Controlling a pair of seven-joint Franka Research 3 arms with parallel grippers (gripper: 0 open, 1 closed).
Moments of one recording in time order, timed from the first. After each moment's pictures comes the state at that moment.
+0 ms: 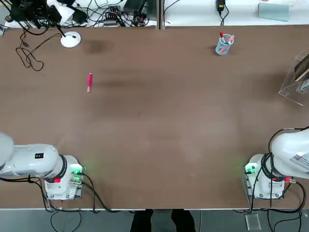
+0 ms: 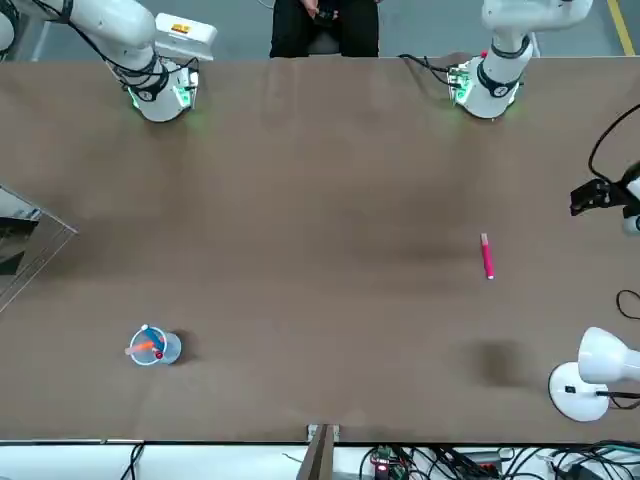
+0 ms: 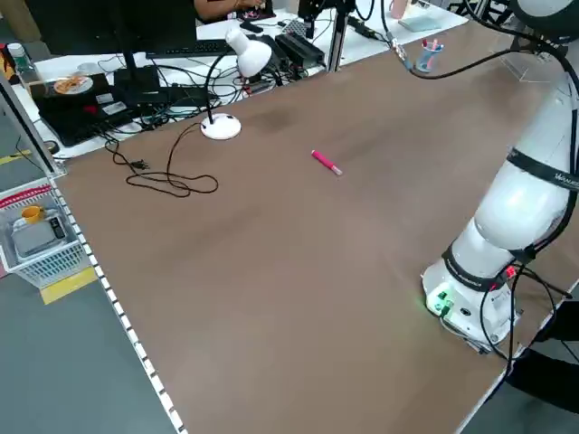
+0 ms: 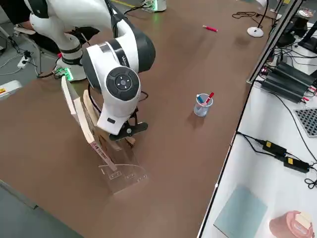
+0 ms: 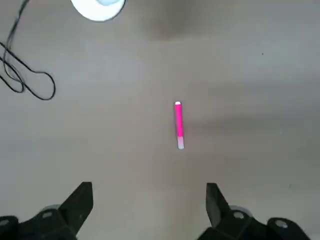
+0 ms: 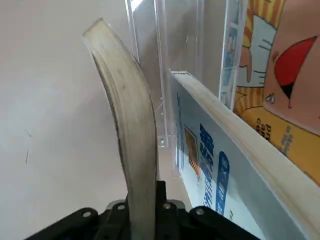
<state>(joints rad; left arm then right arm) 0.03 0.09 -0.08 -1.59 0.01 1.63 0.03 -0.52 0.67 -0.03 -1.11 0.08 1.34 0.12</state>
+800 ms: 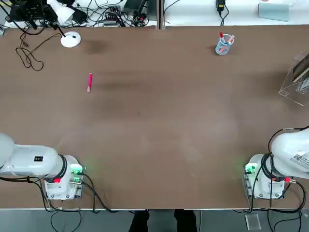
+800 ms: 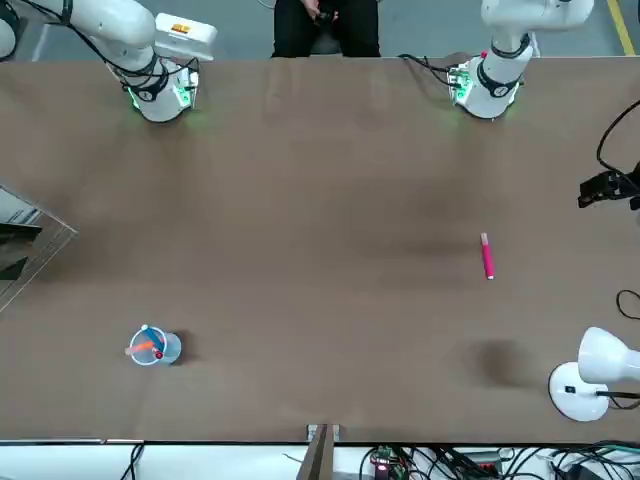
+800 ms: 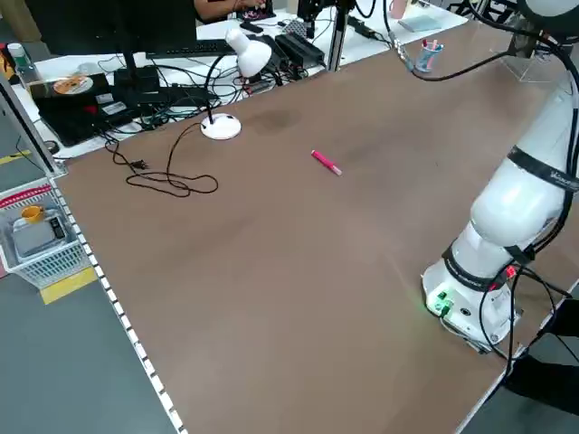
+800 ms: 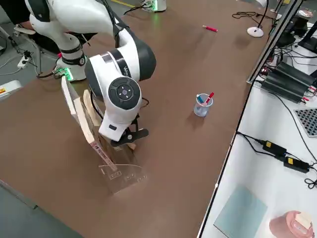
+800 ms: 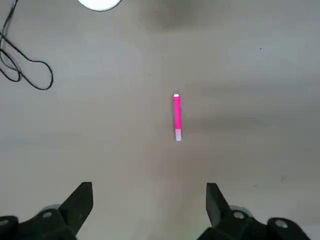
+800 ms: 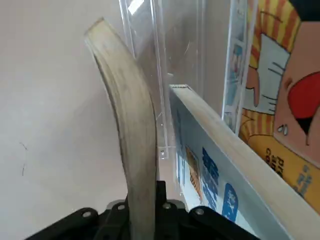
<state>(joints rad) 0.03 0.07 -0.07 -1.59 -0.01 1.60 0.03 -0.52 0.70 -0.03 -1.11 0.08 1.38 0.13</state>
